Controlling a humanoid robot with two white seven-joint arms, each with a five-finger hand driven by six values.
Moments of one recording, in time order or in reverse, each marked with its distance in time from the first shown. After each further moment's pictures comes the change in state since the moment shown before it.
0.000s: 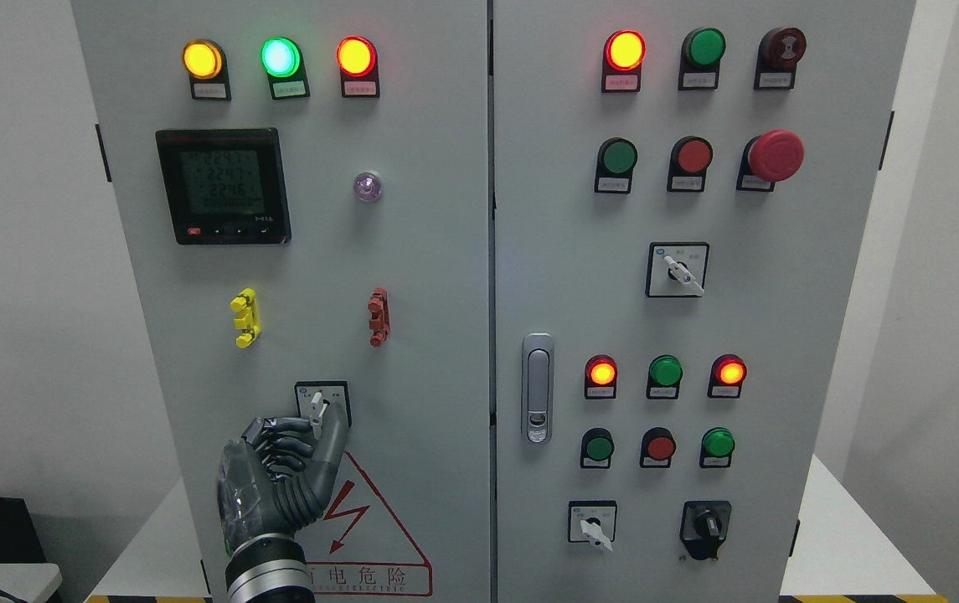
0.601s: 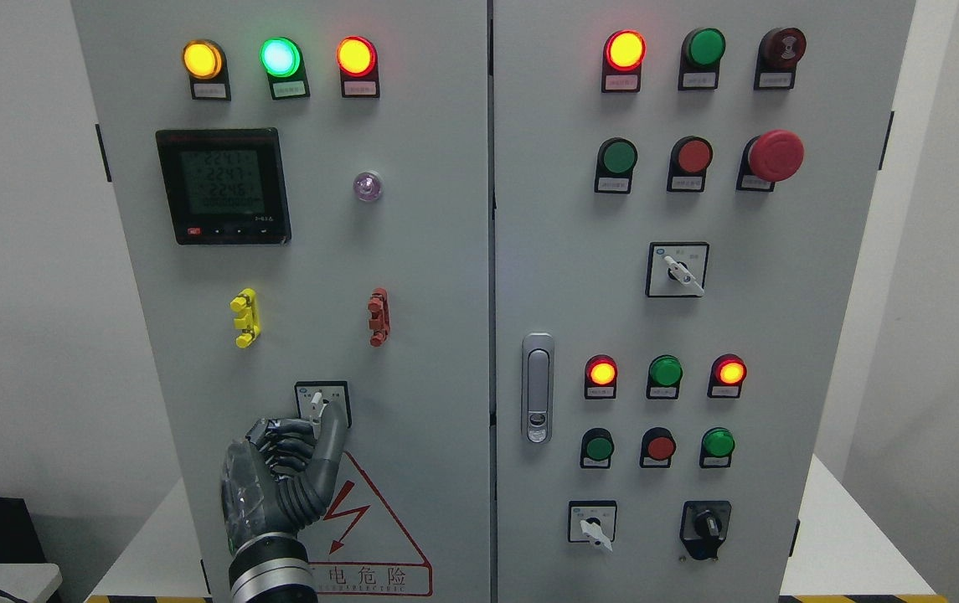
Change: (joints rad) left arm -0.006 0.000 -0.003 0.007 0.012 0.011 0.000; right arm 0.000 0.000 0.000 0.000 0.000 0.000 0.000
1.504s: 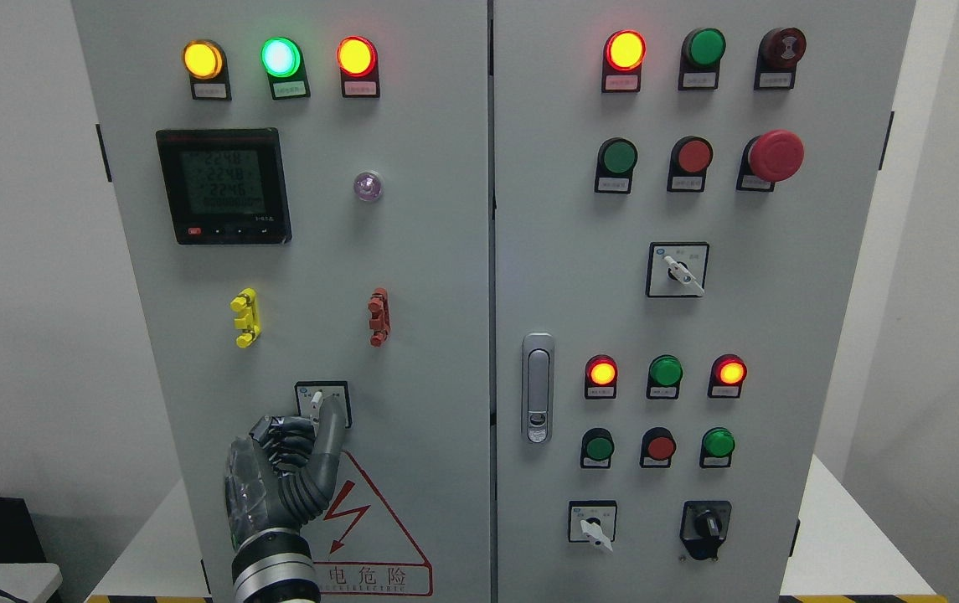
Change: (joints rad) left arm -0.011 -0.001 -0.003 0.004 0.010 0.011 0.007; right arm 0.000 0.000 0.000 0.000 0.000 0.000 0.000
